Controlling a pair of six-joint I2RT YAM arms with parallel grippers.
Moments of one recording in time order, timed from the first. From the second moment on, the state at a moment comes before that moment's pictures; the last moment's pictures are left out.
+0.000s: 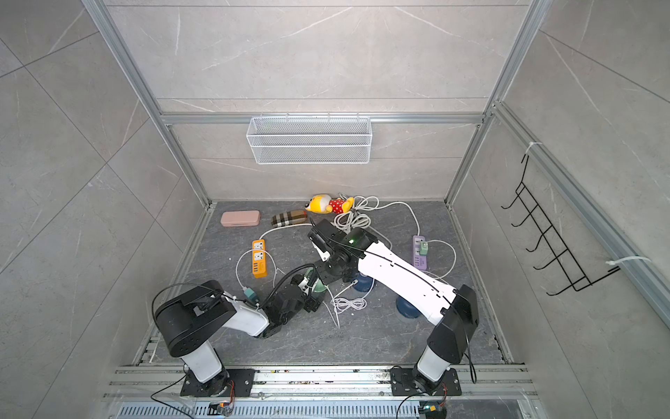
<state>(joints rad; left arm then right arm) -0.89 1.76 0.47 0.86 -0.27 0.05 0.85 1.65 1.64 -1.16 0.02 0.30</state>
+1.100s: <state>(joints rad) -0.93 1.73 0.36 0.94 -0.38 -0.05 0.82 1.62 1.62 -1.11 0.03 0.30</state>
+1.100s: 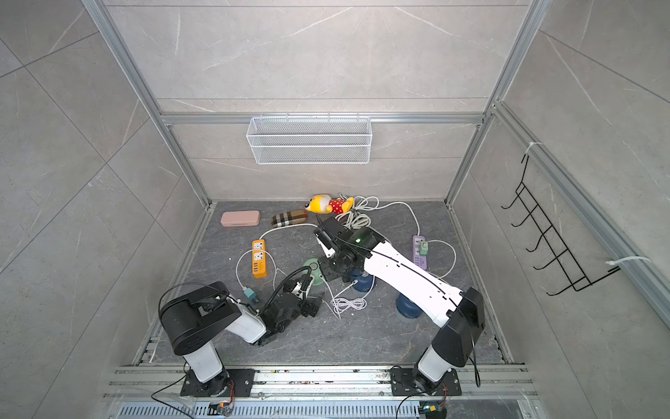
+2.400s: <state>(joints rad) -0.47 1.22 0.88 -0.87 -0.30 -0.63 0.81 1.60 1.48 -0.88 -0.12 0.30</state>
